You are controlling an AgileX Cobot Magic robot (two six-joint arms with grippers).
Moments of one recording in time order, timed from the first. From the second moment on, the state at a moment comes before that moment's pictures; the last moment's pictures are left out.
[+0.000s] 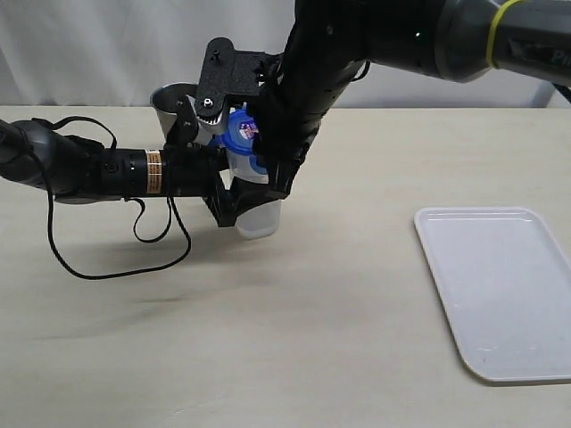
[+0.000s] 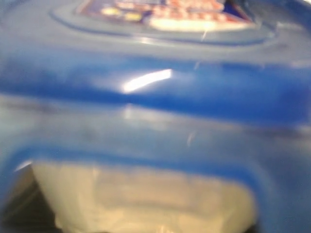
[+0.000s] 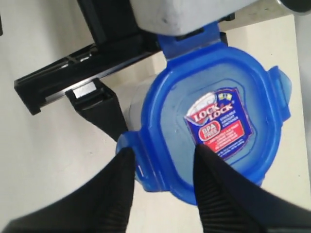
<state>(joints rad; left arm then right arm) -0.12 2.29 -1.26 1.27 -1.01 -0.62 0.66 1.98 -1.66 -0.09 0.85 -0.79</state>
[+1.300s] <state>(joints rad) -0.15 2.29 -1.26 1.36 -1.07 -0.68 0.48 1.99 -1.83 0.37 1.07 -0.68</state>
